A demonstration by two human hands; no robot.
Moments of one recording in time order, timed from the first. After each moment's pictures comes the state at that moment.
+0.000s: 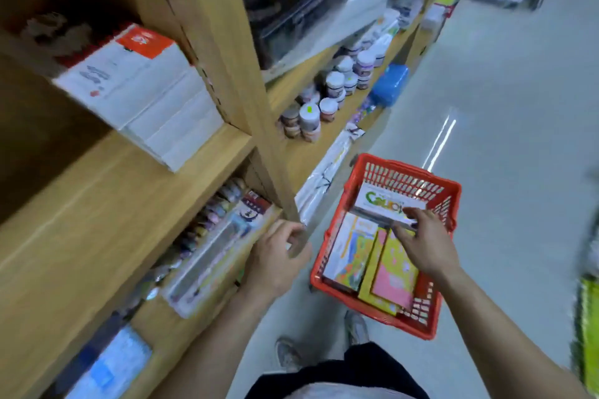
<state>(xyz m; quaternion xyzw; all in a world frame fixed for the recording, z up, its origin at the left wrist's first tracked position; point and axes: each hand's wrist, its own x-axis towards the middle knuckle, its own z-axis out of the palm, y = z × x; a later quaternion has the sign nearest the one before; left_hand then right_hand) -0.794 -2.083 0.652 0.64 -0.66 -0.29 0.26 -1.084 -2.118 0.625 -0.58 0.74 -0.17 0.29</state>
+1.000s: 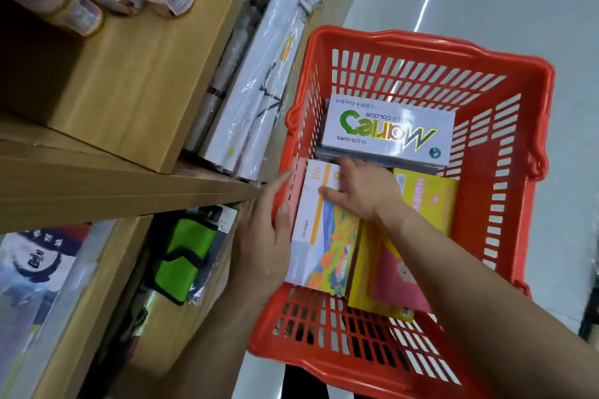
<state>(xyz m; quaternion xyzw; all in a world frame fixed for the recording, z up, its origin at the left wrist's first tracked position) -0.889 -2.183 0.369 0.66 -0.60 -0.40 0.21 -1.095 -2.236 0.274 -0.67 0.67 0.07 0.31</state>
